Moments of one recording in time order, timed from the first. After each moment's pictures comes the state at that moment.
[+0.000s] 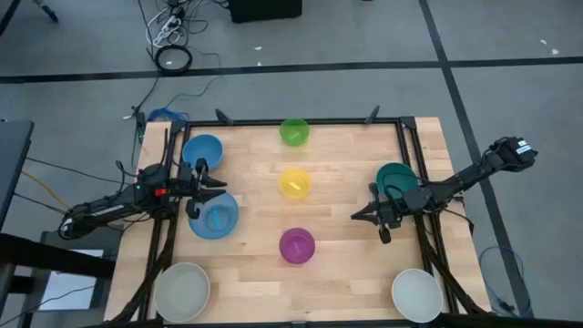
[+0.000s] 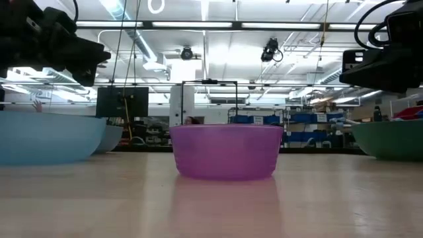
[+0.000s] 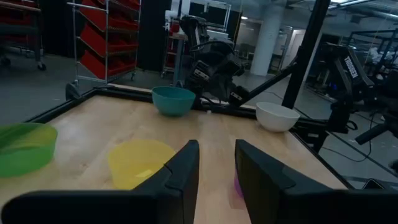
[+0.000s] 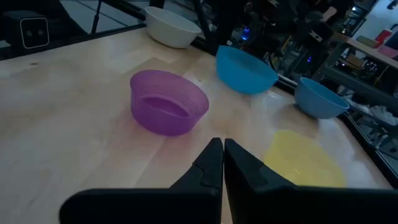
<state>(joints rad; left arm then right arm) 0.31 0.01 0.06 -0.01 0.32 -0.19 0.37 0.77 0.01 0.59 0.22 -0.36</state>
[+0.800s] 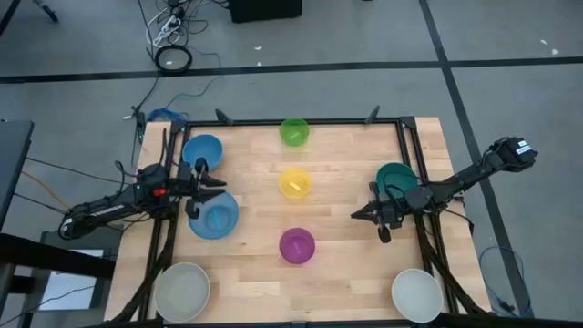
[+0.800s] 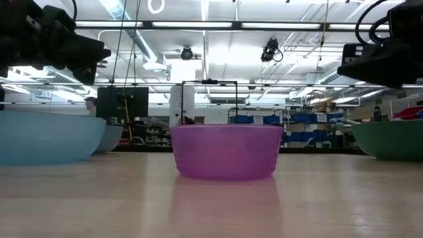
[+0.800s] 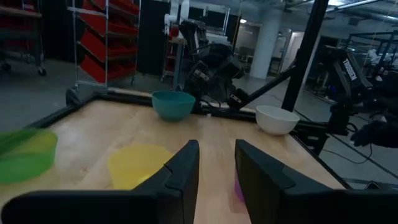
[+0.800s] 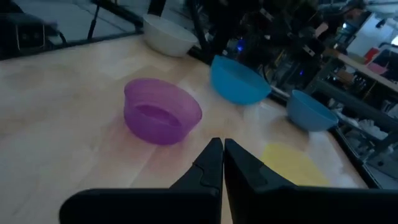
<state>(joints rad) 0.31 0.01 0.06 0.02 0.32 -0.18 0.36 0.77 0.01 0.67 0.21 -0.41</state>
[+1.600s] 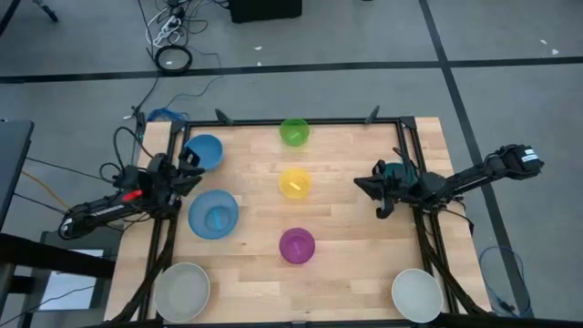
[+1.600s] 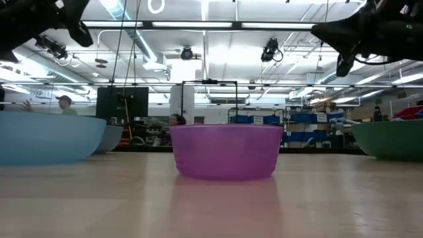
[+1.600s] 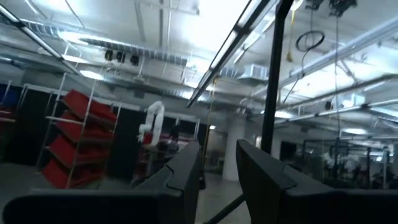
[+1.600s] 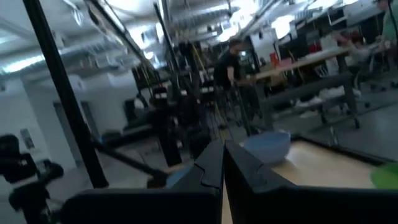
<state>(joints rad) 0.31 0.01 0.06 0.55 0.31 -0.42 0.19 0.79 0.01 1.11 0.35 0.22</state>
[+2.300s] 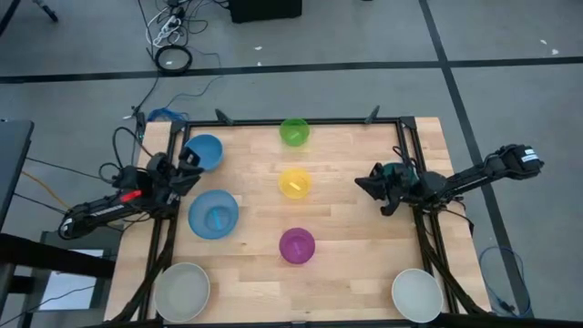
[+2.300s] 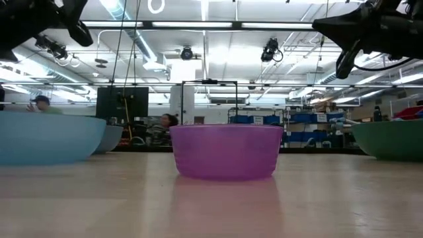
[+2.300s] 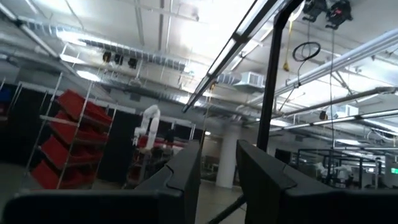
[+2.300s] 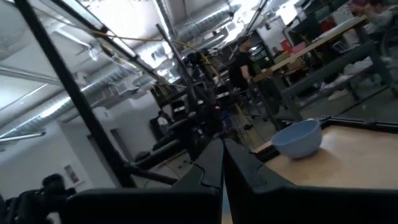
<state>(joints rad) 0.31 0.01 0.06 0.55 0.30 -0.46 0.19 0.79 0.01 1.13 0.34 0.45</state>
